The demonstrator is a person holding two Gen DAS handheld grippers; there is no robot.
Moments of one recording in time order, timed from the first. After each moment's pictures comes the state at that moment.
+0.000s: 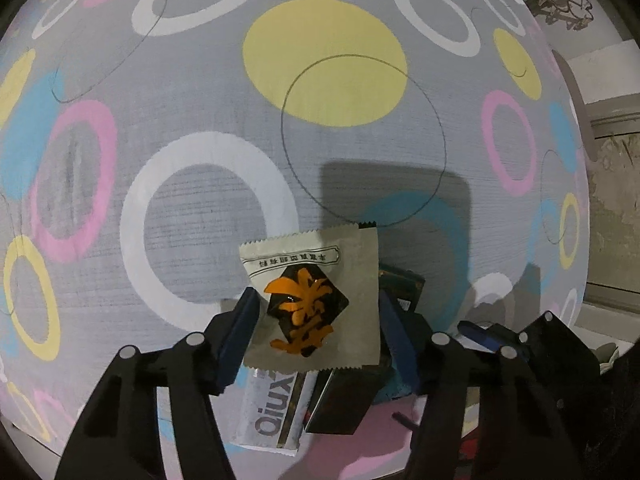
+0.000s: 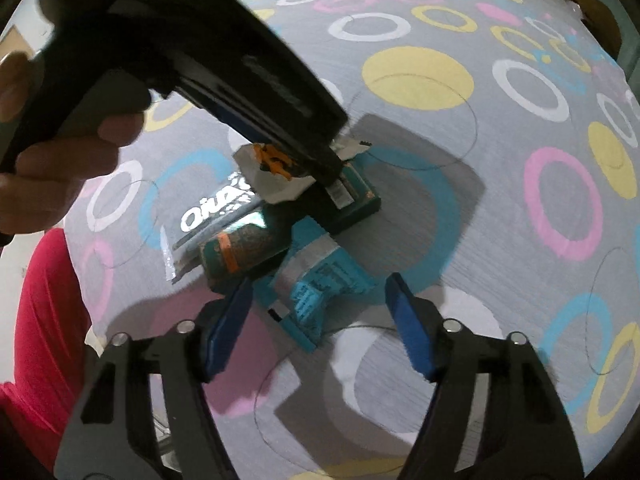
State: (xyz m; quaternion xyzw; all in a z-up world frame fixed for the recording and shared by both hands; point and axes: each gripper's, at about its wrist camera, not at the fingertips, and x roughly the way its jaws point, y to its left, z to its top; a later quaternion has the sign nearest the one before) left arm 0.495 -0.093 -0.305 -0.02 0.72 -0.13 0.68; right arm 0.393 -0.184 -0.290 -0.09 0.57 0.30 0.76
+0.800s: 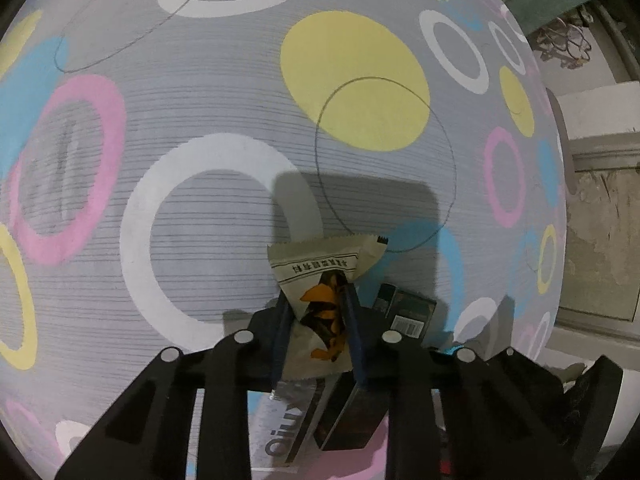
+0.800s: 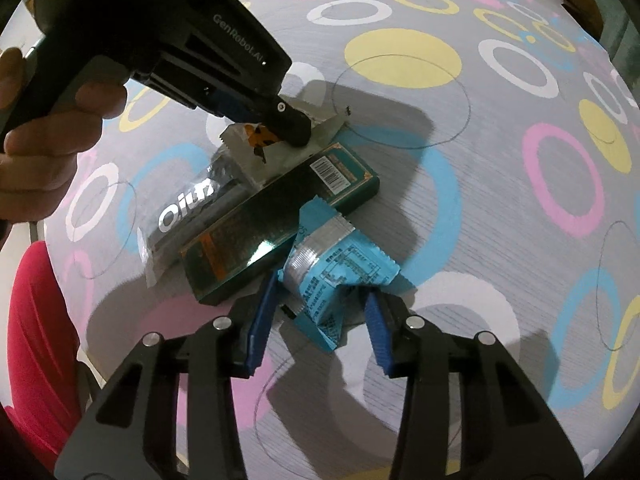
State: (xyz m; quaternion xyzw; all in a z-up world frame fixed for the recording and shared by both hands) left arm 0.499 -0.044 -0.317 -0.10 0.71 -0.15 0.68; right arm 0.392 -0.182 -0.305 -0.08 0.57 0.25 0.77
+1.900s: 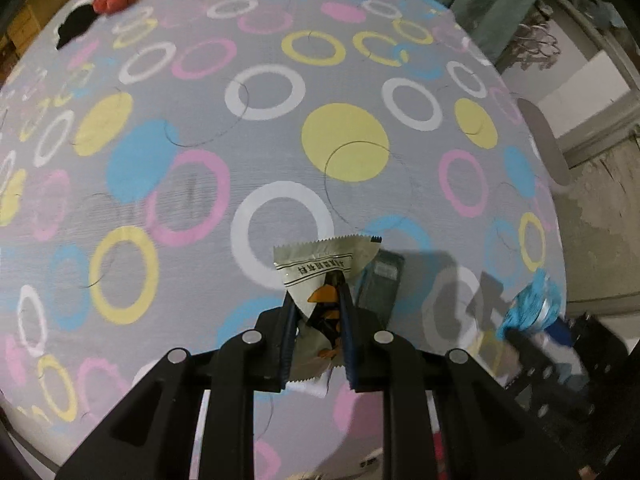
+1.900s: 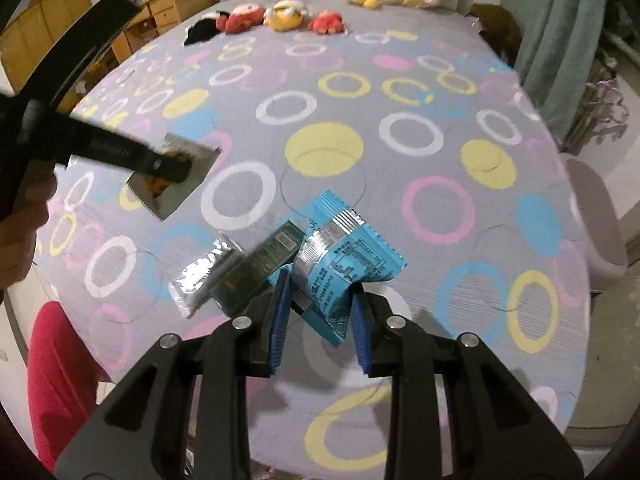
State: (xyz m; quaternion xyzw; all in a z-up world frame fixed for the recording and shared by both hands) left arm 0.427 -0.013 -0.184 -0.02 0.62 -0.12 0.77; right arm 0.344 -0.209 -0.175 -0.06 0.50 0.14 0.85
